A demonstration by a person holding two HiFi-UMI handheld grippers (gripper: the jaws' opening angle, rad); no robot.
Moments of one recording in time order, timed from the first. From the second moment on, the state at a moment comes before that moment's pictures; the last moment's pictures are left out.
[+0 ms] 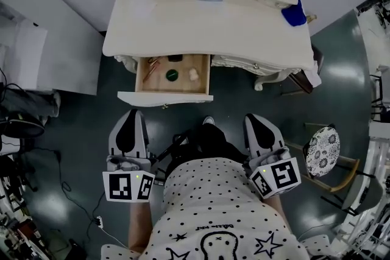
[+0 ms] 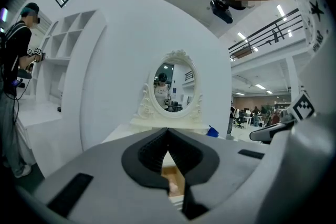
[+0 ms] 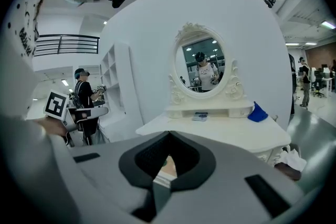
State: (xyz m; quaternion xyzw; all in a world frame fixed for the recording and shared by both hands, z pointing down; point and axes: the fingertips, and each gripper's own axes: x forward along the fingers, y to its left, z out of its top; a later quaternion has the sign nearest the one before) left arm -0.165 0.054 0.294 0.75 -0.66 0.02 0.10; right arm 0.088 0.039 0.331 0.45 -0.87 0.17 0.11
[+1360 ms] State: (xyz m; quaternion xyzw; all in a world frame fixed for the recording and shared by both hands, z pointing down) left arm -0.173 0.059 0.548 0.68 -0.60 0.26 0.33; right arm 0.137 -0.002 0.364 0.45 -0.86 0.21 0.14
